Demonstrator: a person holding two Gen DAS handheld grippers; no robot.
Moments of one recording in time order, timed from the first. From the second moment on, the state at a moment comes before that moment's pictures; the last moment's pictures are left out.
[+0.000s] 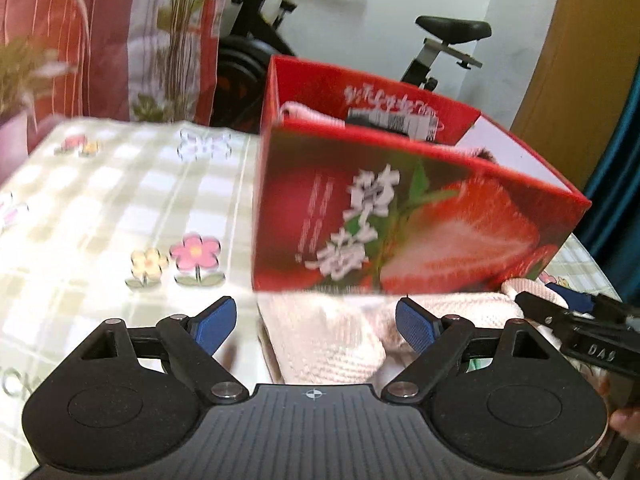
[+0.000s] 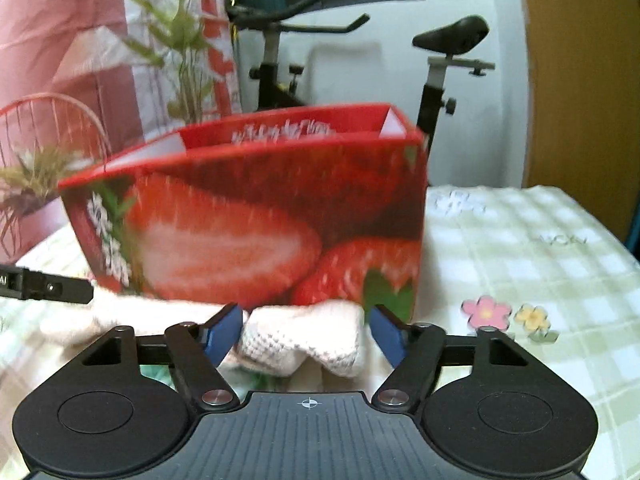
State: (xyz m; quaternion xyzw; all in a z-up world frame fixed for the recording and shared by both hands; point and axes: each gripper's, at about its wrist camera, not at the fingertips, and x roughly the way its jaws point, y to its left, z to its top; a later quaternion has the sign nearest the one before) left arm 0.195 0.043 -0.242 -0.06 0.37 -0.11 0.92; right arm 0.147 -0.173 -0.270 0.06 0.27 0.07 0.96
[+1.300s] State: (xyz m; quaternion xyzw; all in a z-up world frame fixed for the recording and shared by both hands) left arm 0.142 0.041 -0.256 -0.09 0.32 -0.14 0.93; right arm 0.121 -0.151 -0.267 -0.03 0.22 0.11 0.97
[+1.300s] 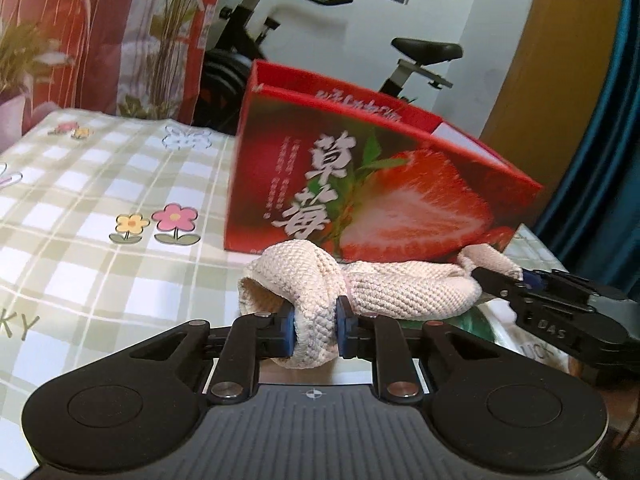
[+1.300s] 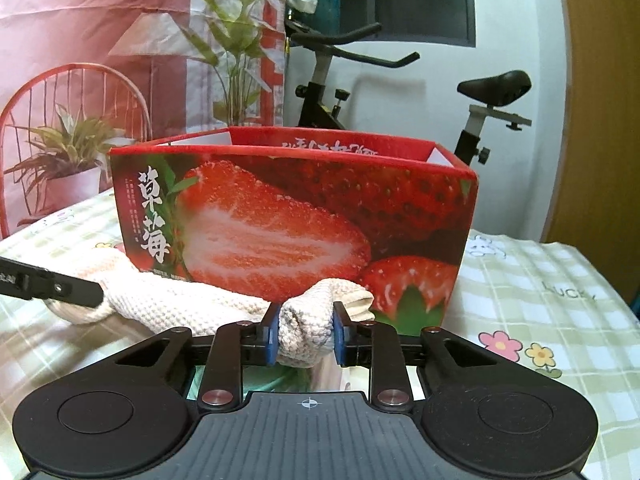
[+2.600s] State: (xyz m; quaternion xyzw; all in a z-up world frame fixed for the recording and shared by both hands) left arm 0.171 0.038 -0.114 -0.09 0.22 -0.16 0.96; right arm 0.143 -0.176 -0.102 0.00 0.13 0.13 0.98
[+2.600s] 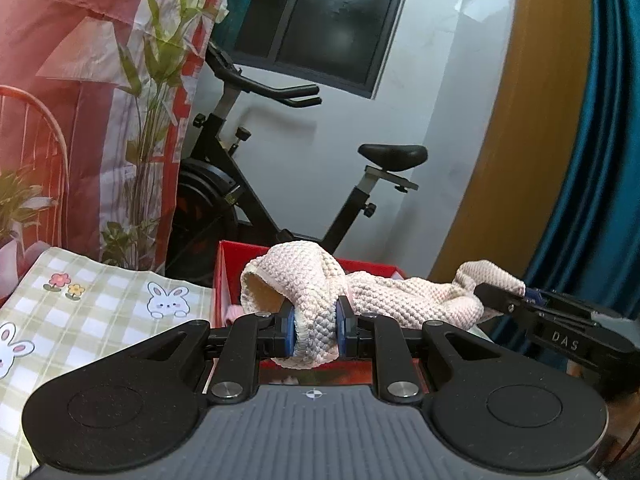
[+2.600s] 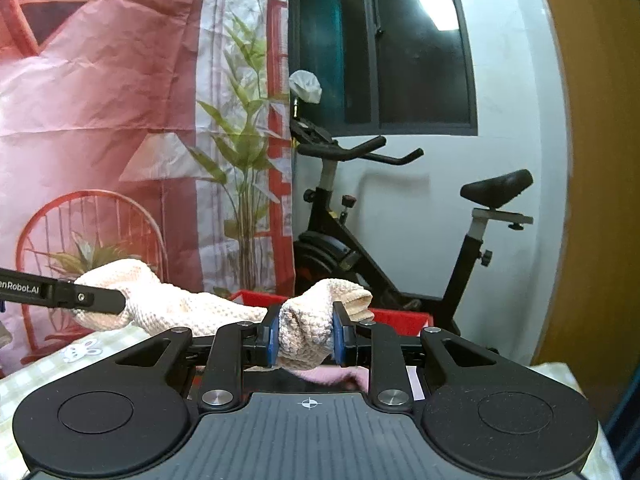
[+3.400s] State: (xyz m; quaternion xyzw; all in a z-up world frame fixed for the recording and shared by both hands) left arm 0.269 0.007 -0.161 0.00 0.34 -0.15 0.93; right arm 0.254 -0.158 -0.167 -0.05 0.27 0.10 0.96
